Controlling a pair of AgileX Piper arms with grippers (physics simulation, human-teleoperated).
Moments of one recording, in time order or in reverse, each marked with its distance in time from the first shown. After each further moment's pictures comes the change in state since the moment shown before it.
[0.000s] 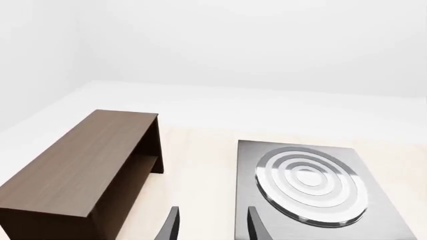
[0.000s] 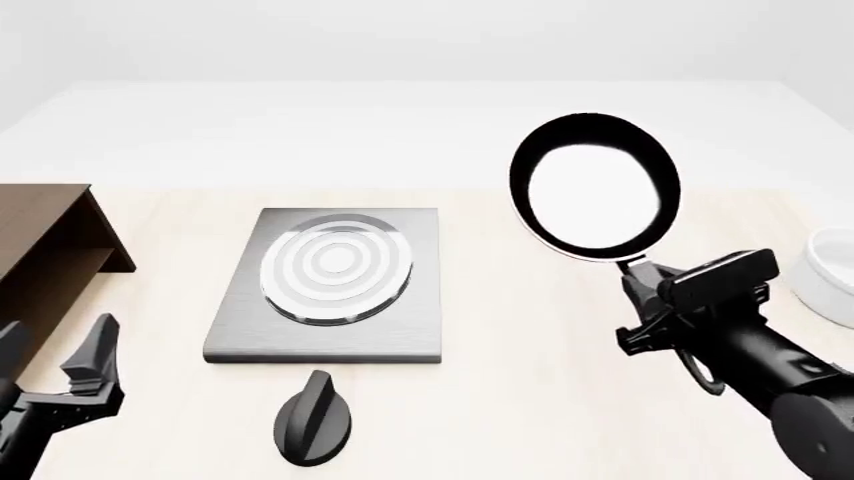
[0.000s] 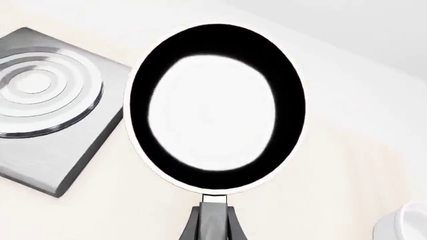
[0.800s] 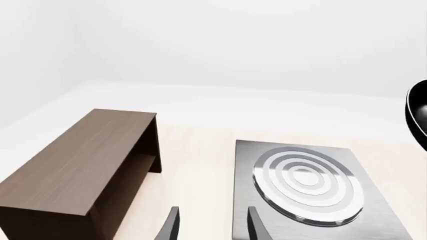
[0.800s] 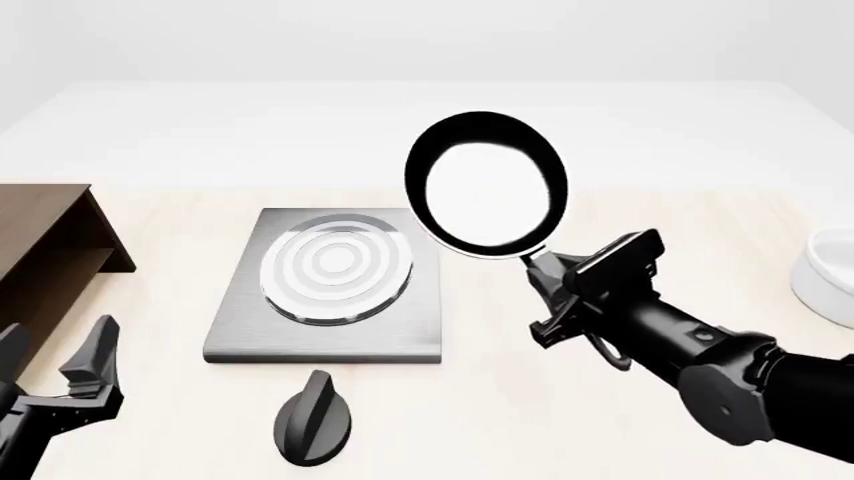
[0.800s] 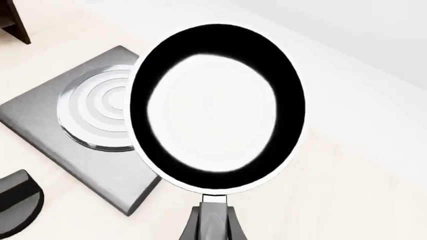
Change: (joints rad) left arm -0.006 -0.029 0.000 0.028 -0.011; right arm 0.261 0.213 -0.135 -0.089 0.043
